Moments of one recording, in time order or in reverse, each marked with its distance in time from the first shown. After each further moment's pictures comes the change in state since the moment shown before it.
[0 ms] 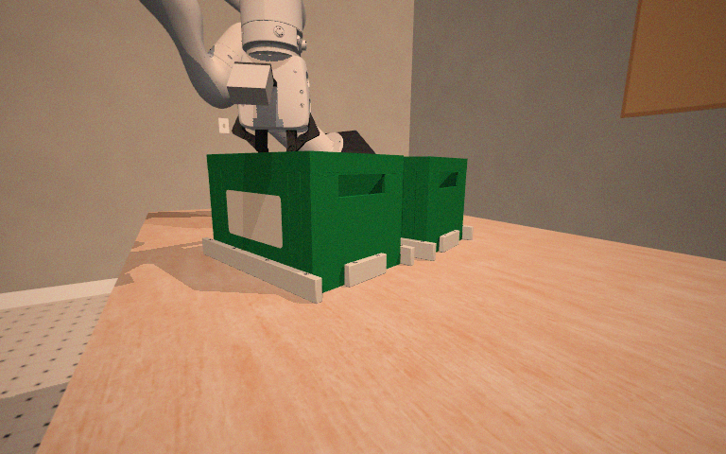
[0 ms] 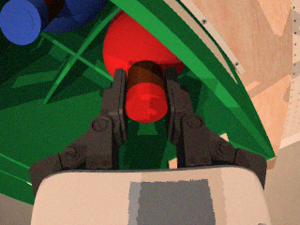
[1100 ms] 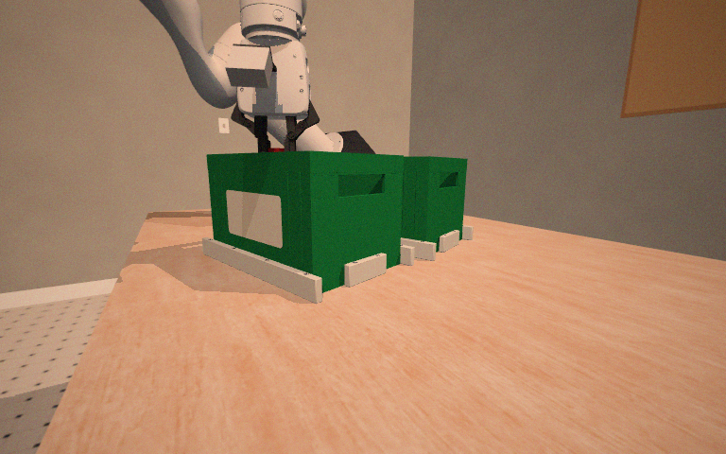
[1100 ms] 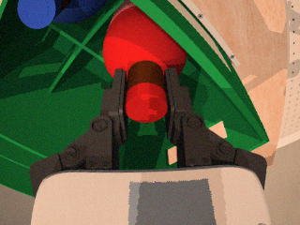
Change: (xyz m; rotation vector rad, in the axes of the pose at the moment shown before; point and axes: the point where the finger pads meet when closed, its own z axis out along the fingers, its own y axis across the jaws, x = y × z) arm 0.000 0.000 -0.019 0.000 0.000 0.000
